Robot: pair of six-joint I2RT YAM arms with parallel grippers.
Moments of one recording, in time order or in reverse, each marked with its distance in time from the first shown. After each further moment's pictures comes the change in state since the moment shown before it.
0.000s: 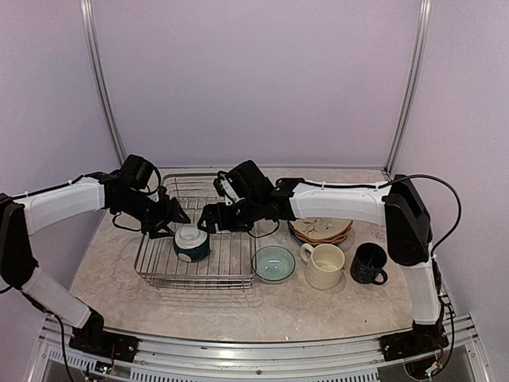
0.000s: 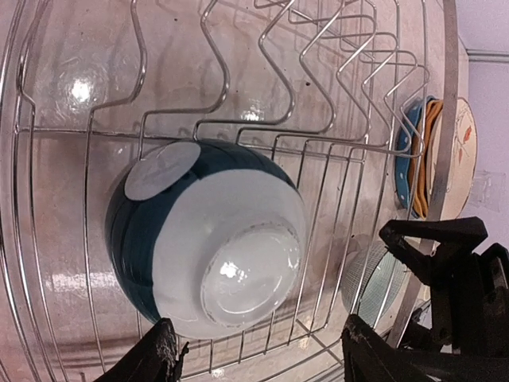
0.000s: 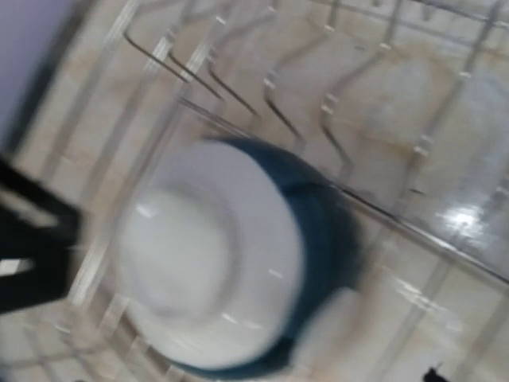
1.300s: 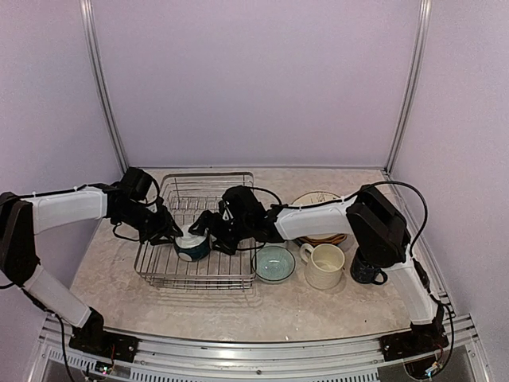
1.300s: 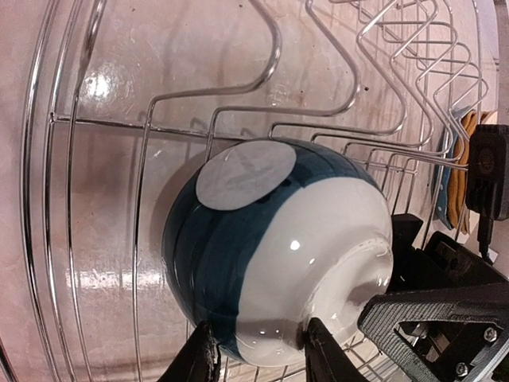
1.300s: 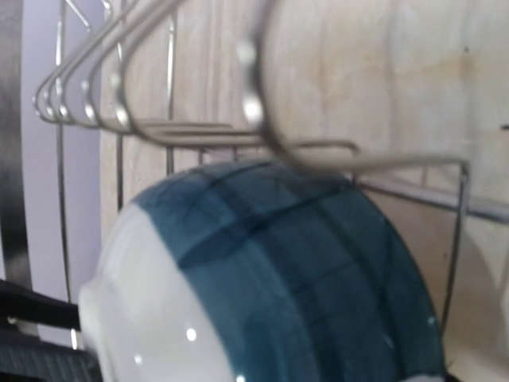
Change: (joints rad) left arm 0.032 0.047 -0.089 0.080 -0.047 0.036; right arm -0.008 0.190 -0.048 0.391 -0.134 0.589
